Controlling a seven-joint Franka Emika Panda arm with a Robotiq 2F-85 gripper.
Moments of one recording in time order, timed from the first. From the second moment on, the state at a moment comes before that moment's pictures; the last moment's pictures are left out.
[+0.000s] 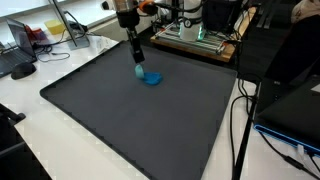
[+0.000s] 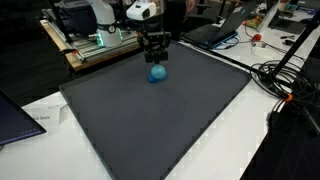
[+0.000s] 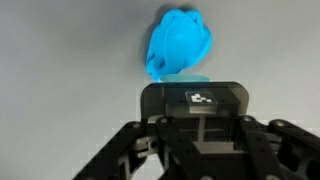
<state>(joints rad) 0.03 0.09 -0.10 -2.34 0.13 2.47 0.45</state>
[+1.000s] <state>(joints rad) 0.03 0.02 -0.03 -2.51 -0.28 2.79 0.64</state>
